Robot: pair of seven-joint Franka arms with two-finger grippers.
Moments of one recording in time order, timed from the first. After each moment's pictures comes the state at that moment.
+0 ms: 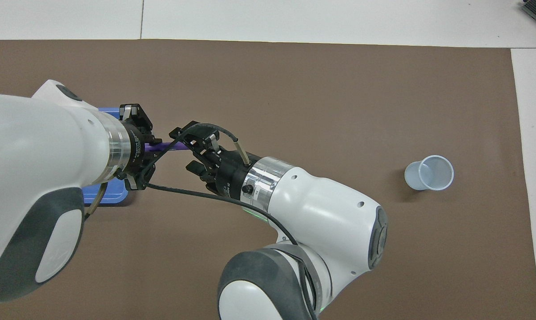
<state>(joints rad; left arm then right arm) -0.15 -0.10 -0.27 -1.77 -0.02 1.89 -1.97 0.77 0.14 0.01 -1.82 1.09 2.84 0.81</state>
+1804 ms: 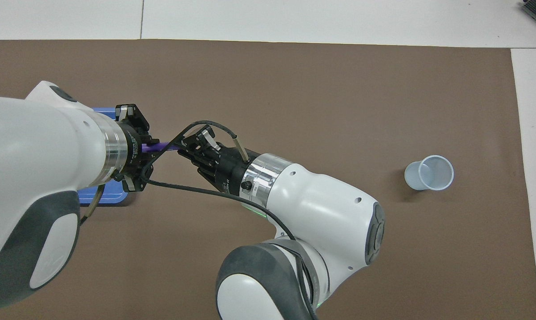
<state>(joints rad) -0.15 -0.11 -0.27 -1.76 -0.02 1.88 -1.99 0.77 0.15 0.01 -1.81 1.09 2.84 0.80</state>
